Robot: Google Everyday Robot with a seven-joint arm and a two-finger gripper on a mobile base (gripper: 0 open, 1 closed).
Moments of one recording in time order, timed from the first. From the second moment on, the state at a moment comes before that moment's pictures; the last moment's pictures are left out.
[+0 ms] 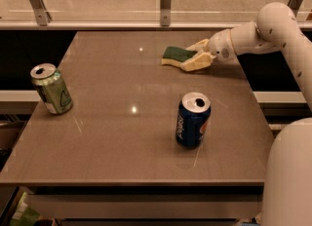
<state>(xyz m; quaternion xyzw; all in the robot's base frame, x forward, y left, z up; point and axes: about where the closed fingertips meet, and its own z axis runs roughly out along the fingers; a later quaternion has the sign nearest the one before) 0.720 -0.124 0.816 -0.53 0.69 0.28 0.40</state>
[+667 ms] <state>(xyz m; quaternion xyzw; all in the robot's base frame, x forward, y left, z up) 0.720 -0.124 0.816 -0.53 0.69 0.28 0.40</state>
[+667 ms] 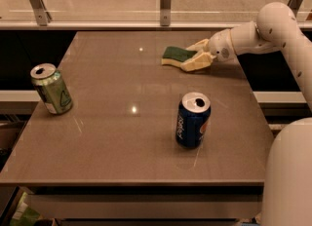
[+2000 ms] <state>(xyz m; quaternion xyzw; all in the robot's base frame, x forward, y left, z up) 0.720 -0.124 0.816 -0.53 0.69 0.28 0.40</state>
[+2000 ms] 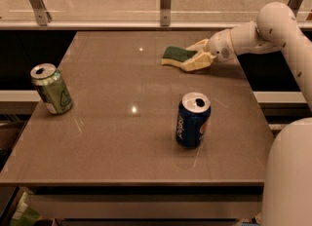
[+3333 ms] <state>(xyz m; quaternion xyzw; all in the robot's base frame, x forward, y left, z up) 0.720 -0.123 0.816 -0.53 0.69 0.28 0.40</state>
